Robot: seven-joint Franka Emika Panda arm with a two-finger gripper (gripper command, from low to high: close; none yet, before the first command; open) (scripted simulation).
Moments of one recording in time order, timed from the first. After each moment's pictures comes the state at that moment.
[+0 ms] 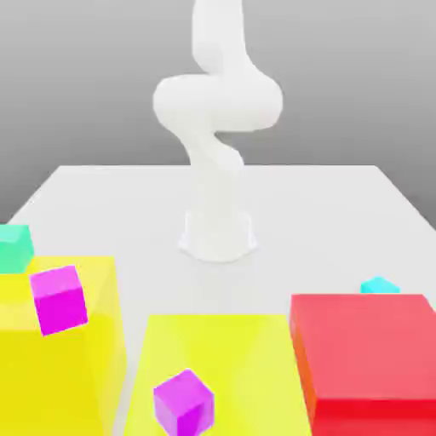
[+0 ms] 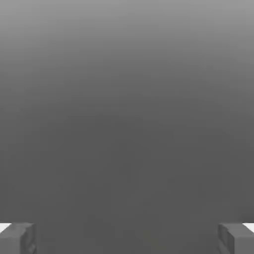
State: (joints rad) arm 0.01 -0.72 0.08 -2.35 -0.02 2.35 0.85
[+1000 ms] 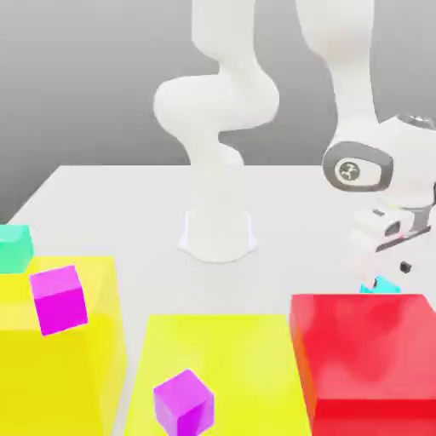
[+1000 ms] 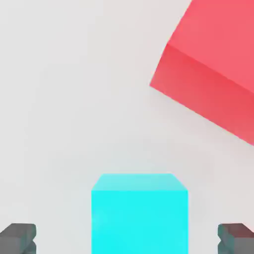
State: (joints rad) arm 0.41 0.22 0.44 -2.75 -0.43 2.95 1.52
